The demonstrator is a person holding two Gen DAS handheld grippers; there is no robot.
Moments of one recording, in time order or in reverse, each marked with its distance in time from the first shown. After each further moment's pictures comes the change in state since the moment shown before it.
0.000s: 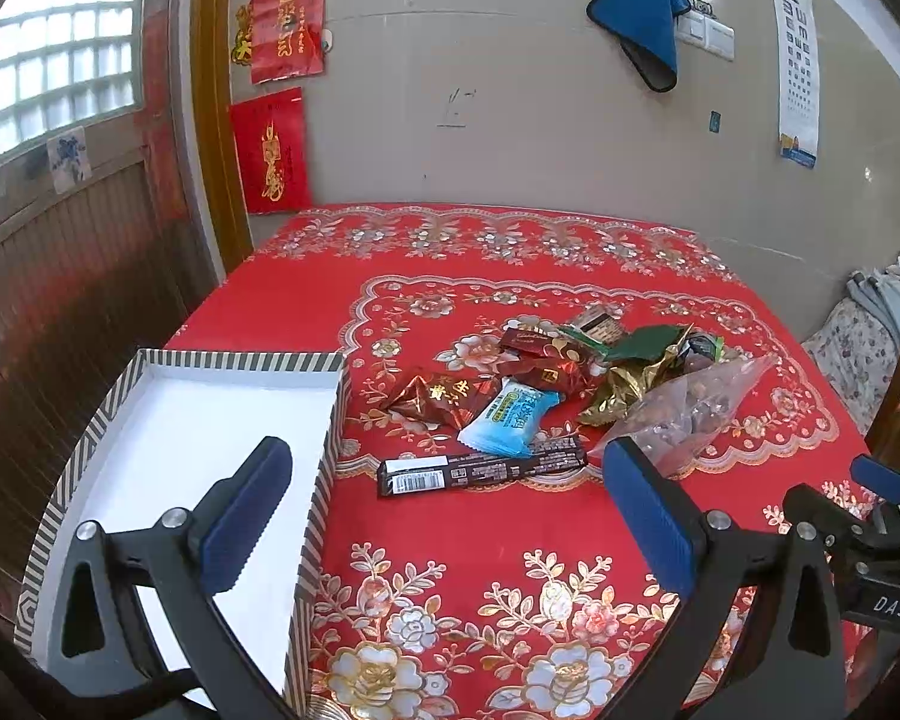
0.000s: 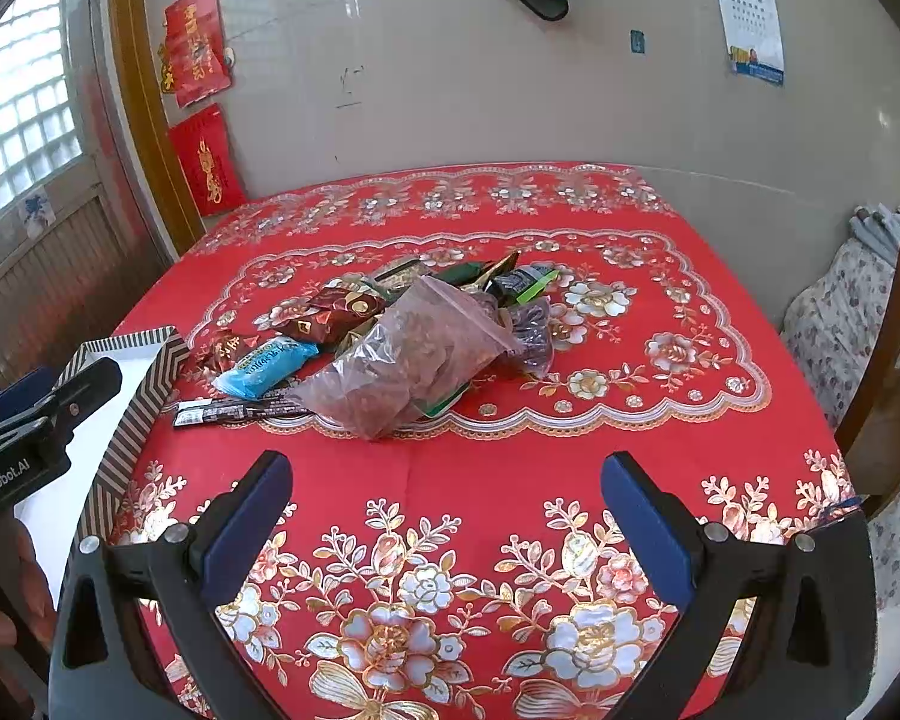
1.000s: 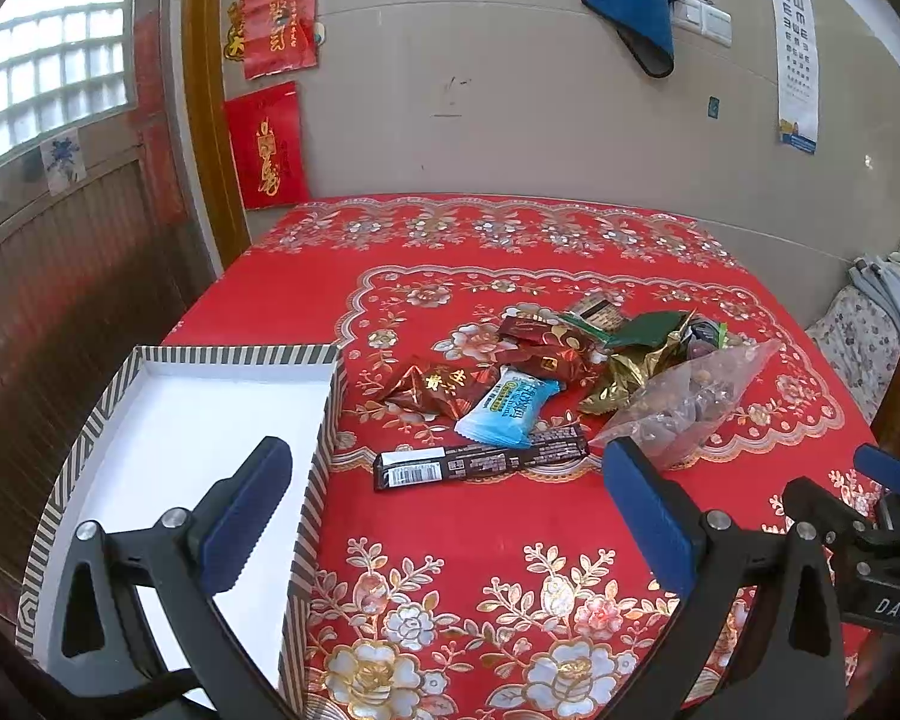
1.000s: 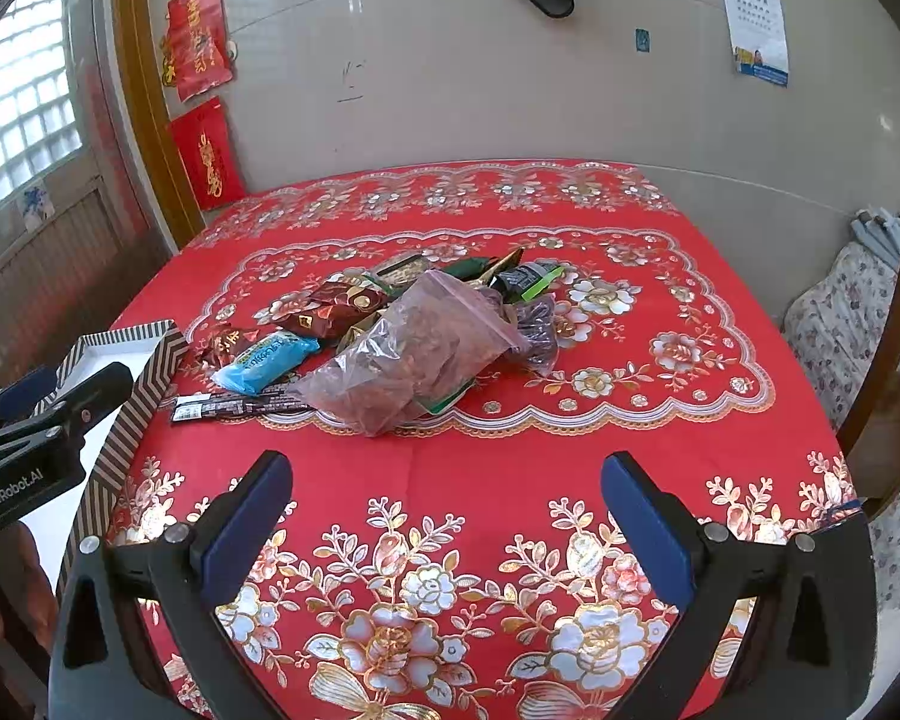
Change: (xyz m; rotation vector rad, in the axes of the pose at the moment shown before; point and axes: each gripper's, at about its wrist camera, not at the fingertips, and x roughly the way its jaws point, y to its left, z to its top) left arm 0.007 -0.004 -0.004 0.014 0.017 0.003; right arm 0.002 0.004 0.000 -0.014 0.010 -0.010
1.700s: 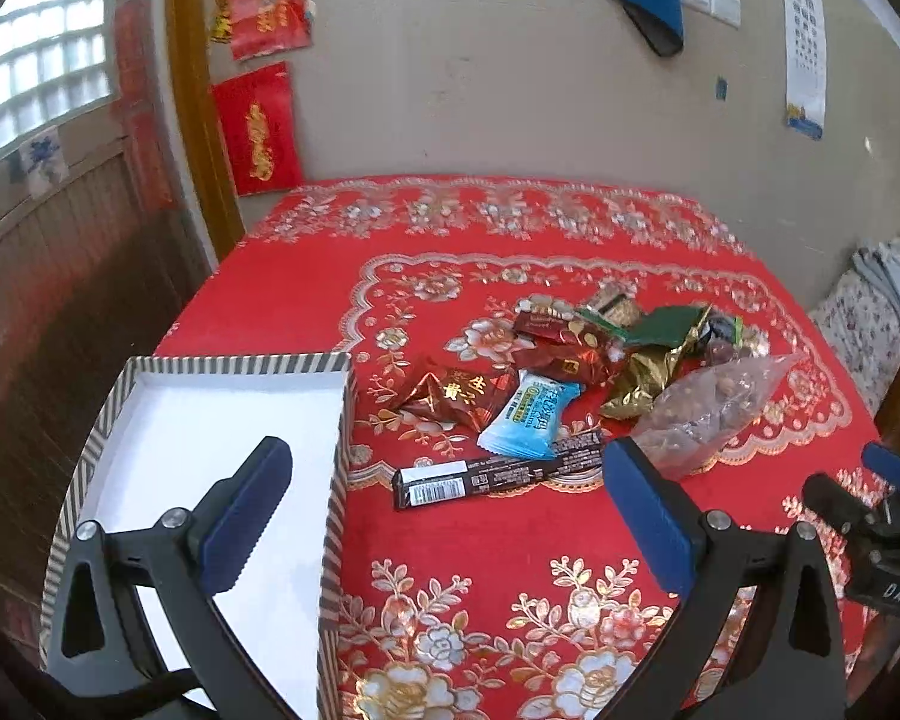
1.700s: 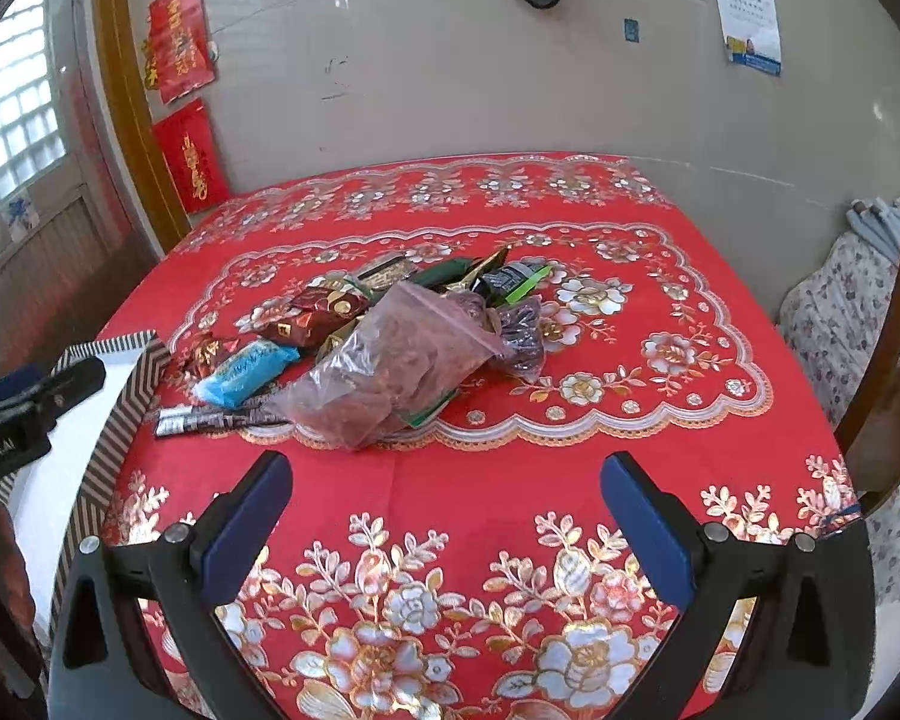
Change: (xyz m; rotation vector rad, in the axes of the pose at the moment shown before) left arm 0.021 0.014 0.024 0.034 0.087 -0.015; right arm 0.012 -0.008 0.013 0.042 0.016 0.009
